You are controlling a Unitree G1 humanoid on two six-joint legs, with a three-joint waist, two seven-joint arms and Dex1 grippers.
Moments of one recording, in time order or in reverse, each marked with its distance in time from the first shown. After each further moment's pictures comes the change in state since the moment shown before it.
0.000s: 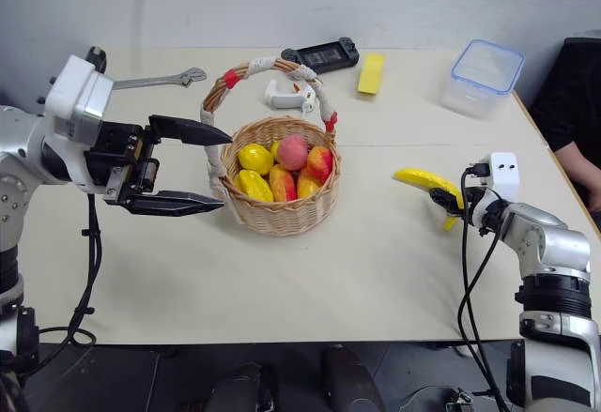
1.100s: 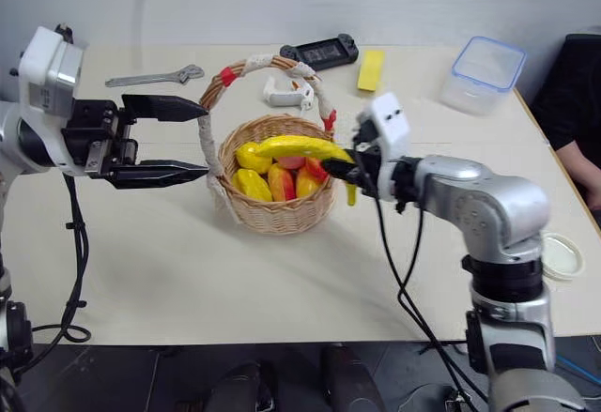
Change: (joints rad) left arm -0.023 0.029 0.052 0.081 -0.005 0.029 0.050; right arm -0.254 0.209 0.234 -0.735 0.301 0.495 -0.033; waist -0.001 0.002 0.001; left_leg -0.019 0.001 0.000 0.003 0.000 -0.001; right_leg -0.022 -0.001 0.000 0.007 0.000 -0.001
